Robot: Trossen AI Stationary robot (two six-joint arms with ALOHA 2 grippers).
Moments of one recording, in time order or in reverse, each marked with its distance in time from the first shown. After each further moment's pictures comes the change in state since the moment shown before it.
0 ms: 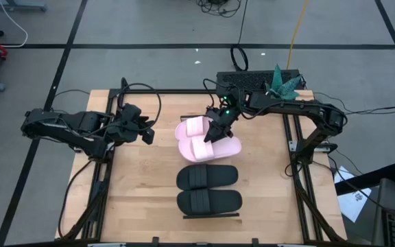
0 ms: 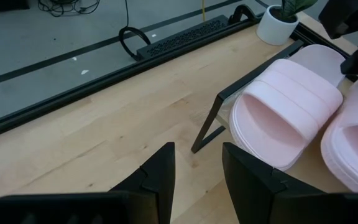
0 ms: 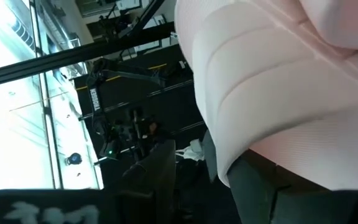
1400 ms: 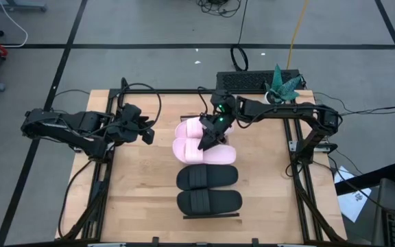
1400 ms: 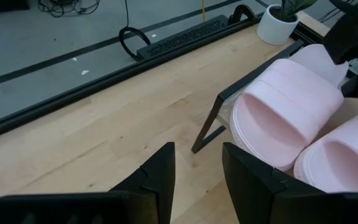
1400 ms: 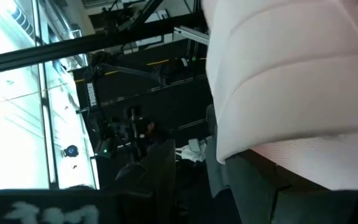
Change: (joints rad) left arm 0.000 0.000 0.000 0.000 0.000 0.004; right arm 0.079 0.057 0.000 0.151 0.049 0.060
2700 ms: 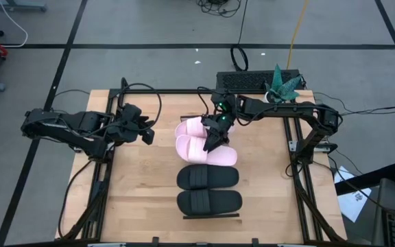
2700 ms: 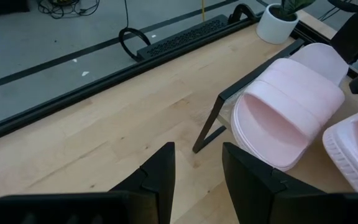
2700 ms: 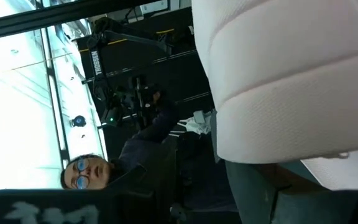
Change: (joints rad) left arm 0.000 0.000 0.000 0.000 0.000 0.011; right arm -0.016 0.000 0.000 -0.031 -0.158 -0.041
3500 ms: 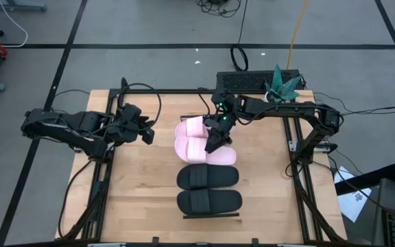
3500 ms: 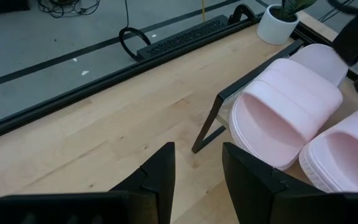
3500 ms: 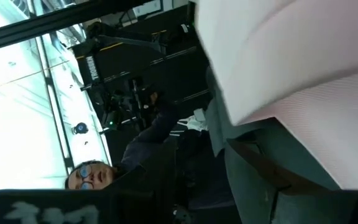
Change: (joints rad) left arm 0.000 0.000 0.000 0.000 0.000 -0.009; right arm -0.009 -0.012 0.000 -0.080 0.006 0.007
